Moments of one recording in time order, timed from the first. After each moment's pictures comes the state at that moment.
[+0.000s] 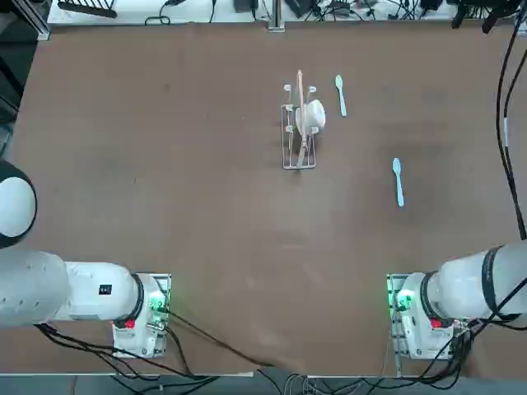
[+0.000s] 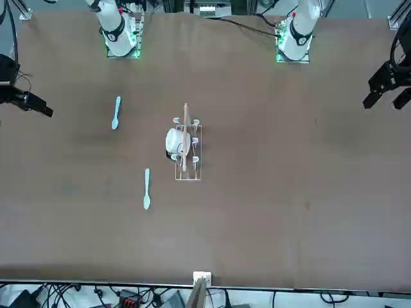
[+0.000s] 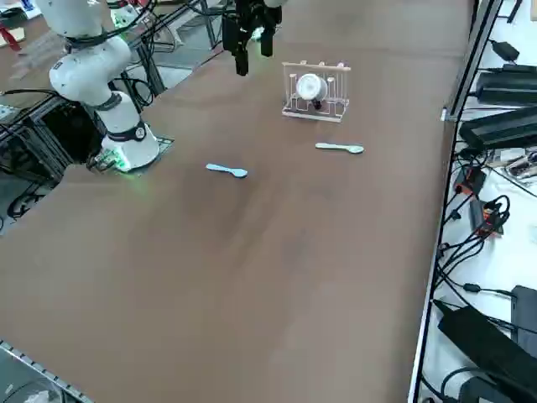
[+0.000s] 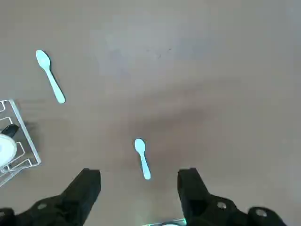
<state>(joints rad) -0.02 0.09 -0.04 -1.52 0.00 1.49 0.15</state>
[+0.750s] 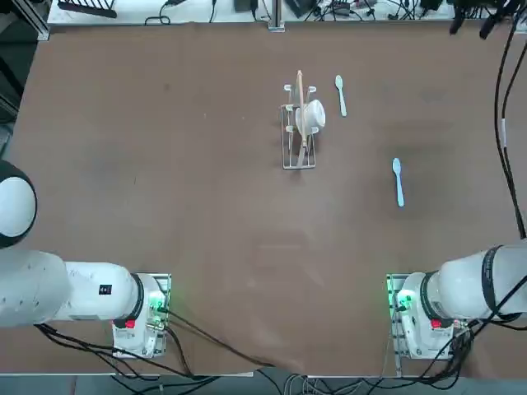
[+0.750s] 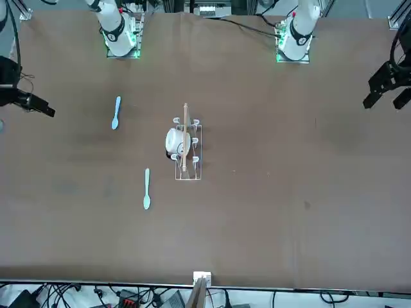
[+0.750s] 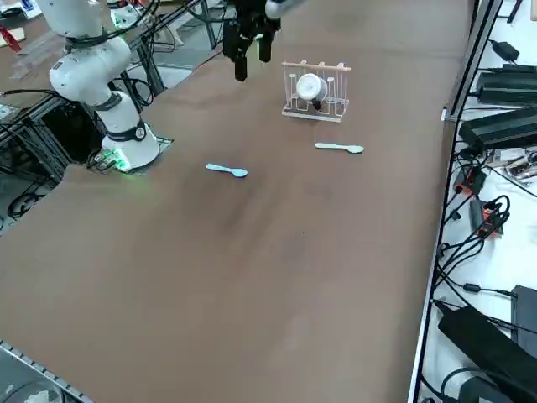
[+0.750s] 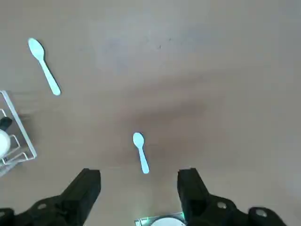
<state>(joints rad) -0.02 0.12 -0.04 -1.54 0.01 1.46 0.13</state>
